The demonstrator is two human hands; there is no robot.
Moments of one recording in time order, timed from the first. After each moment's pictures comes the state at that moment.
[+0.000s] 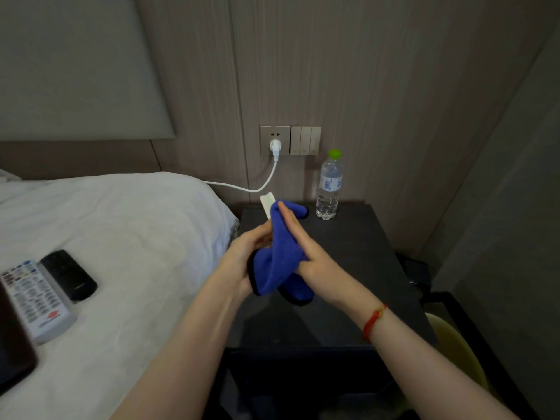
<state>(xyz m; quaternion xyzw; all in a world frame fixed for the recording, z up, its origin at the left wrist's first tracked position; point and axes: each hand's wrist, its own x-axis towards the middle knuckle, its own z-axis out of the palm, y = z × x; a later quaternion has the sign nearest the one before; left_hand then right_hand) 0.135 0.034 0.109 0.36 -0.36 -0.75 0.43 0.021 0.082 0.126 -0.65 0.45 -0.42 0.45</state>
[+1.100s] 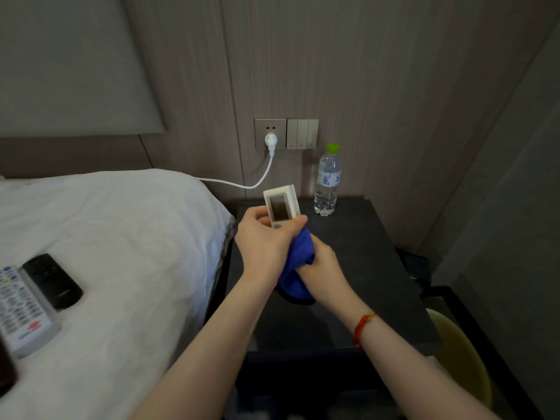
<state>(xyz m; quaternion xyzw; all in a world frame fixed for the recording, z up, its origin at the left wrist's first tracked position) 0.100 0.033 0.117 0.56 -0.50 -0.41 0.52 0.007 0.054 0.075 -0.56 0.58 -0.45 0.38</state>
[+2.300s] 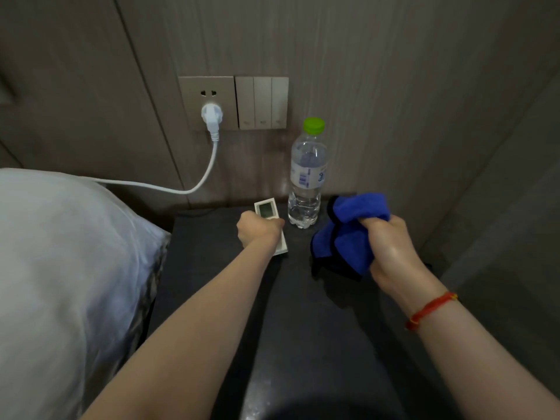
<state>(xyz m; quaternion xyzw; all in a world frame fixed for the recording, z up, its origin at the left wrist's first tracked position) -0.030 -0.226 -0.043 0.73 -0.43 -0.41 0.33 -0.146 -0.105 0.025 -0.24 0.65 -0.60 0.40</state>
